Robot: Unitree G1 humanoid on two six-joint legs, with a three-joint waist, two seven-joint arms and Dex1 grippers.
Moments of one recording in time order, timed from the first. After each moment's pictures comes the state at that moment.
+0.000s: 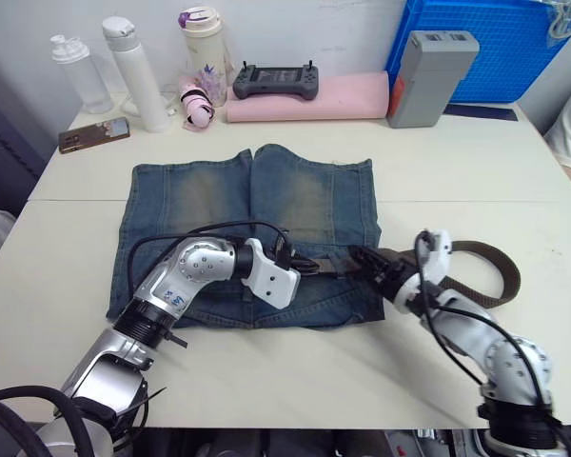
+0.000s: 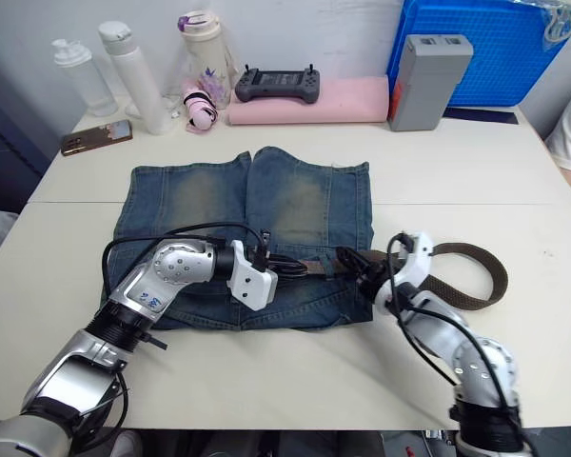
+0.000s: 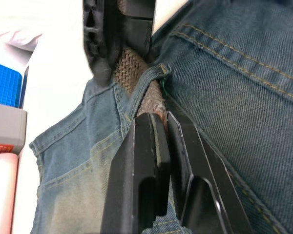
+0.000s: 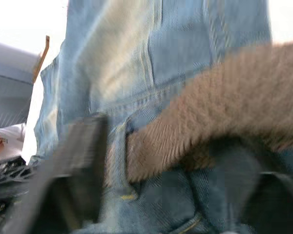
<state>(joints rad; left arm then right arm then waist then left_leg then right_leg) -0.69 0.50 -0.39 0.23 0.22 -0.55 -0.86 -0.13 -0.47 -0.22 -0.39 1.55 0.82 -0.28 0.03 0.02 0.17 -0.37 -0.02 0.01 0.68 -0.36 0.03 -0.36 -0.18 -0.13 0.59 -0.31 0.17</state>
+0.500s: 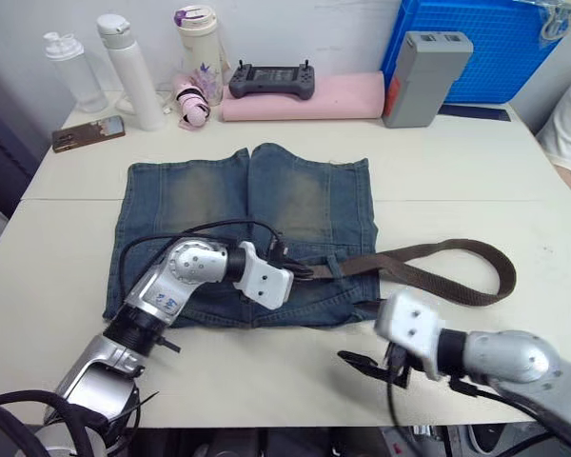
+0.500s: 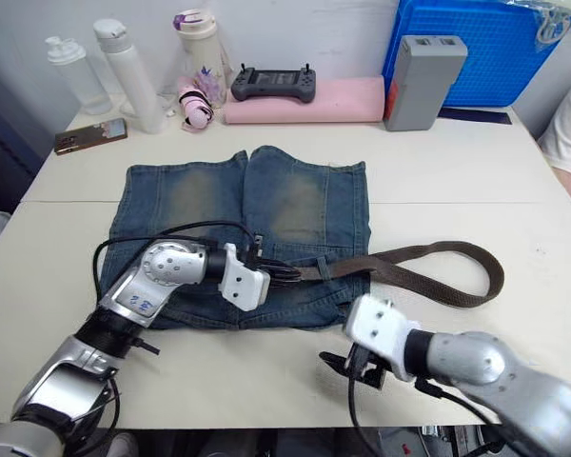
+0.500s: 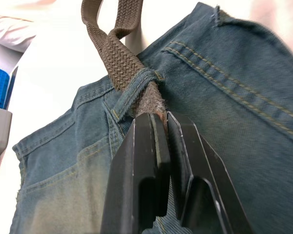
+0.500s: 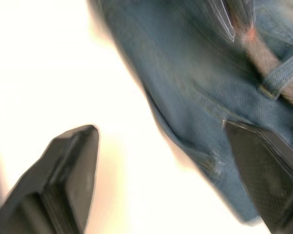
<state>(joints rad) -0.63 0.56 -0.37 0.13 0.13 -0.45 -0.95 0.01 -1.11 0.30 -0.79 0.33 0.46 0.46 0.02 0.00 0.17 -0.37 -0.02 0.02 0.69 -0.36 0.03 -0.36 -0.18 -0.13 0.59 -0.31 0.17</state>
